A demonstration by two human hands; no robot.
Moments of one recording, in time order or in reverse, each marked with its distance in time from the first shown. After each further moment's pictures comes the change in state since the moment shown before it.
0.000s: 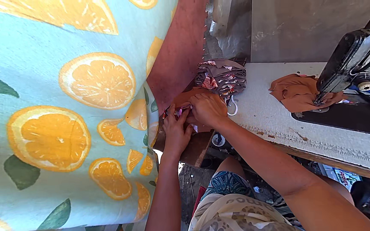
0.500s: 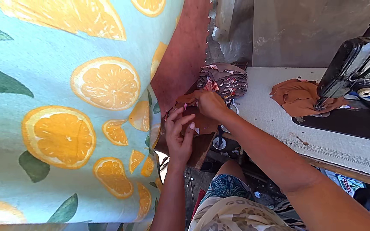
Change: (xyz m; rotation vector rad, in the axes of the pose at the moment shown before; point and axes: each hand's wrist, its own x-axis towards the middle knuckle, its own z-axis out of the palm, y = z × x) left_hand -0.016 0.039 -0.014 -0.639 0.349 0.171; right_hand 0.018 0.014 -0.023 0.006 -0.001 -0.026
